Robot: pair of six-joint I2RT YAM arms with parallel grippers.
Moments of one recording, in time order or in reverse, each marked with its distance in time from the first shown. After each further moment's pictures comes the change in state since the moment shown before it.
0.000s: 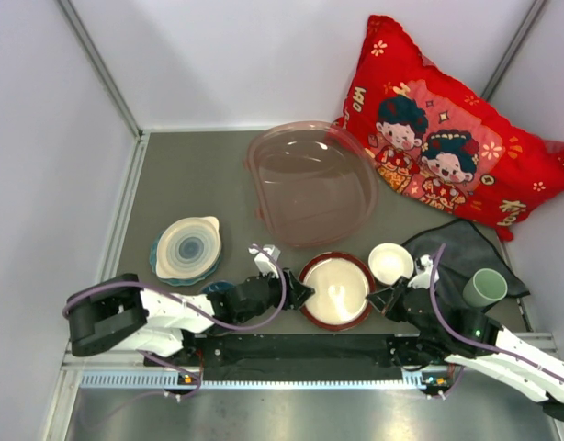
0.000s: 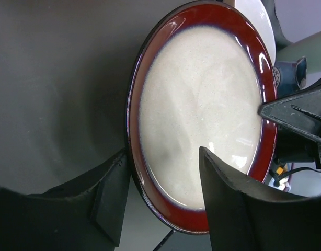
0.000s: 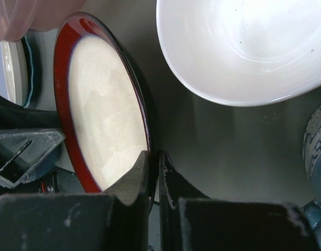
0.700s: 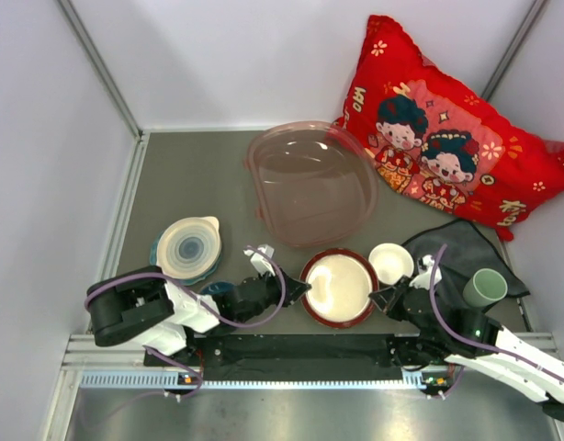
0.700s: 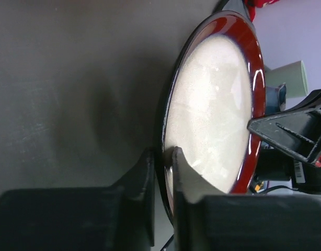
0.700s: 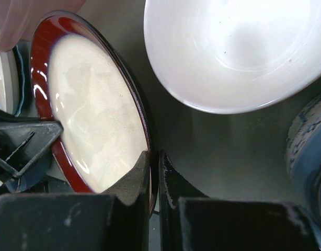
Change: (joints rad) left arm 0.032 0.163 -0.063 0.296 0.012 -0.109; right arm 0.000 -0.001 -0.002 -0.013 0.027 -0.010
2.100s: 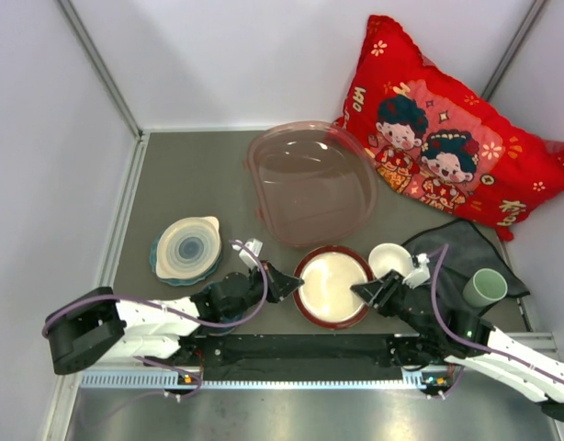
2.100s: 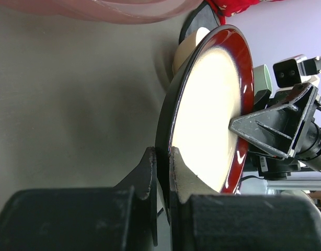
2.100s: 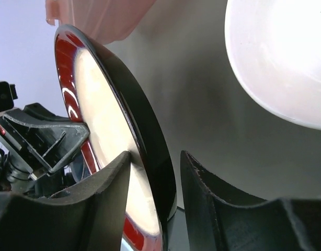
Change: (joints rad) left arm 0.070 -0.322 -0.022 -0.214 0.089 0.006; right arm 0.000 -0.014 -0.080 0.268 -0.050 0.051
